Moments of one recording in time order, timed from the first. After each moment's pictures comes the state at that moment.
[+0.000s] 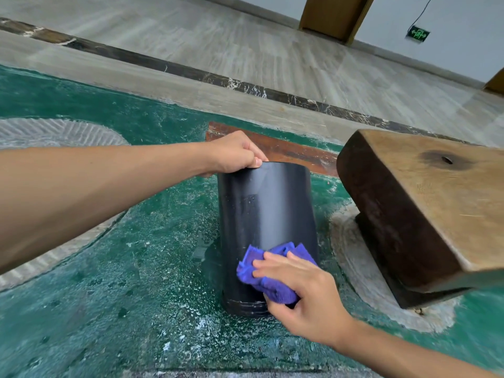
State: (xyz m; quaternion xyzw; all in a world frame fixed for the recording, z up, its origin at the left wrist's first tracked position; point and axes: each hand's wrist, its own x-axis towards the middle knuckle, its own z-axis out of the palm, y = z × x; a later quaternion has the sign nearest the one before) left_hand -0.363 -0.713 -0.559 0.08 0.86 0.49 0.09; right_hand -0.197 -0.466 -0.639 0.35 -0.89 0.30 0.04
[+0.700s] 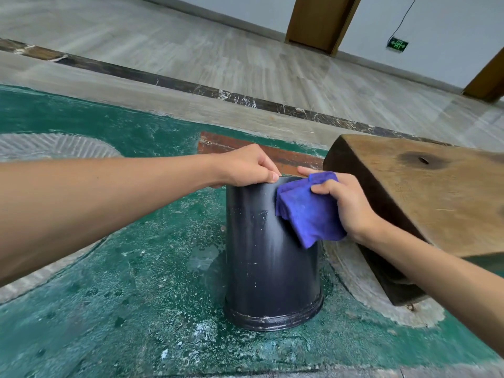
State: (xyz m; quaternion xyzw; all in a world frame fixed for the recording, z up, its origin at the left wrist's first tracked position) left_hand -0.340 -0.678 -0.536 0.17 0.86 0.46 0.11; right_hand -0.309 -0.449 -0.541 0.12 -0.79 0.60 -0.04
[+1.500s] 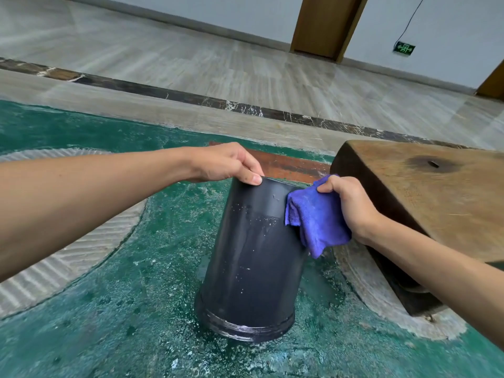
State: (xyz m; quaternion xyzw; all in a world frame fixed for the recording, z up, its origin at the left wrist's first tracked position) left_hand -0.335 -0.728 -0.518 0.23 0.83 0.47 0.18; right_hand -0.317 -0.457 -0.539 0.04 -0.79 0.62 -0.03
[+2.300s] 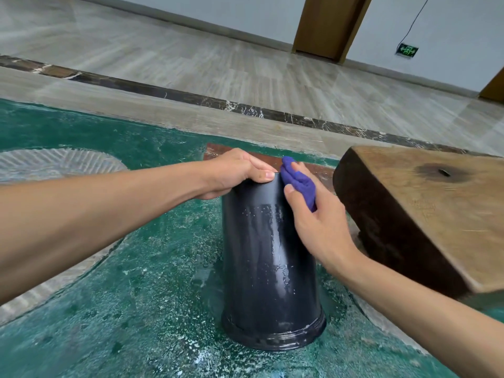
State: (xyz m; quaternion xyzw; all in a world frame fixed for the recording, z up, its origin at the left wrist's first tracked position) left_hand -0.364 -0.697 -0.549 0.10 0.74 0.65 0.13; right_hand -0.301 -0.500 -0.561 0.16 -0.86 0.48 0.12
